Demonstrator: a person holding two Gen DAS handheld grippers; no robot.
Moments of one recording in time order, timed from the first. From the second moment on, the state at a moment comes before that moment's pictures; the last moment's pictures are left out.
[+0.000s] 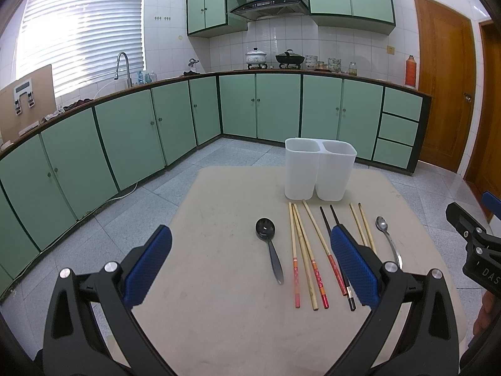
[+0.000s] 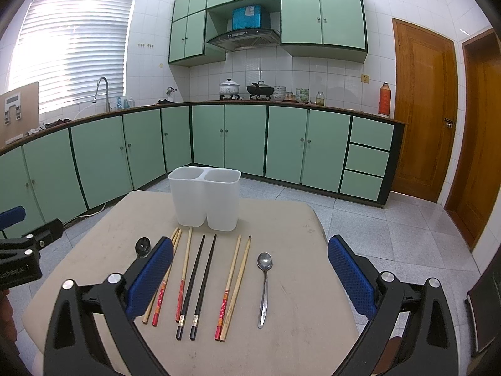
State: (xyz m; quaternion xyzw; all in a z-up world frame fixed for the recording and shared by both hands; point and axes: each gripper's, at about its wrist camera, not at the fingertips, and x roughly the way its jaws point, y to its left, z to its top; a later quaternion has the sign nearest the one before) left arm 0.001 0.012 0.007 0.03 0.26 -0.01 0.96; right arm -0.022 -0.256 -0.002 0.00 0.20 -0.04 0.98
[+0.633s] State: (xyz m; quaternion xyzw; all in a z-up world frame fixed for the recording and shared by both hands) left arm 0.003 0.017 -0.002 0.03 0.27 -0.01 0.96; right arm -0.014 -0.256 -0.014 0.00 0.21 -0.04 0.98
